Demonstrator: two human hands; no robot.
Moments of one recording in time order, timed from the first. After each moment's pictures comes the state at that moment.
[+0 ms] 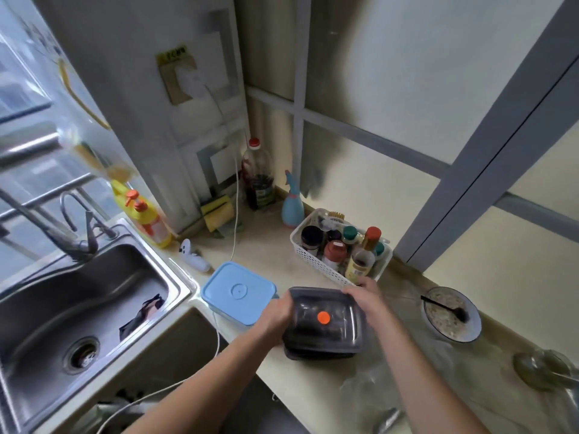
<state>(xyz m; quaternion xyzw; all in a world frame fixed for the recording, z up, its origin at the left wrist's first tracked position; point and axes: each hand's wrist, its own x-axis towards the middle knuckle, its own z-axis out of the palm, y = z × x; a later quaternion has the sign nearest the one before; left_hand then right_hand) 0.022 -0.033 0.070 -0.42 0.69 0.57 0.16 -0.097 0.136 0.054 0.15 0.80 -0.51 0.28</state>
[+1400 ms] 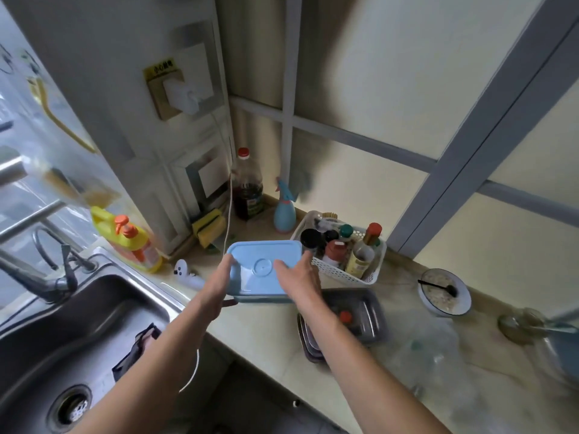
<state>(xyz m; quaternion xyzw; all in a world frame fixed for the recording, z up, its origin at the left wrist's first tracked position) 0.025 -0.207 0.115 -0.41 0.63 0.65 0.09 -0.026 -0.051 0.125 0.10 0.88 -0.41 0.22</state>
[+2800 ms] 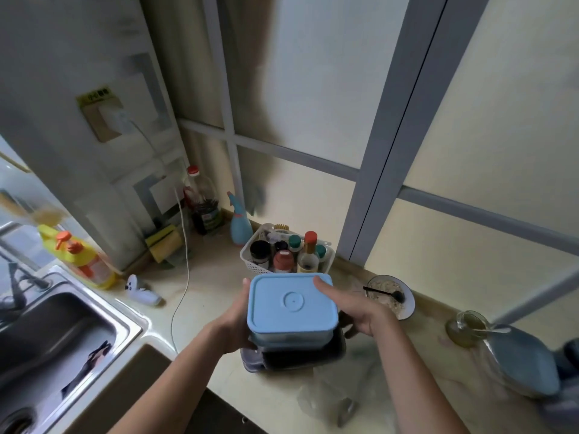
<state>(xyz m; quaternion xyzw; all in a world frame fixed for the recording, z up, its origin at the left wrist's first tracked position) 0.017 -0.016 0.127 -0.31 0.57 0.70 0.29 -0.060 0.219 0.156 0.09 0.77 -0.43 0.46</state>
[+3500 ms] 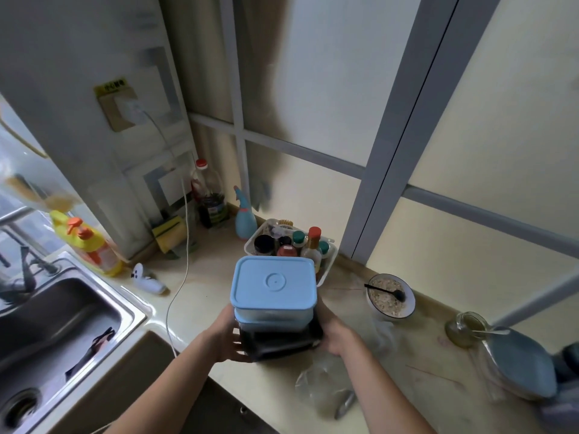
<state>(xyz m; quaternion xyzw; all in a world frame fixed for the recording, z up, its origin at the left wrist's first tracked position) 0.049 -0.037 0.076 -0.42 0.53 0.69 0.25 -0.021 0.179 0.086 0.17 0.66 -0.59 0.43</state>
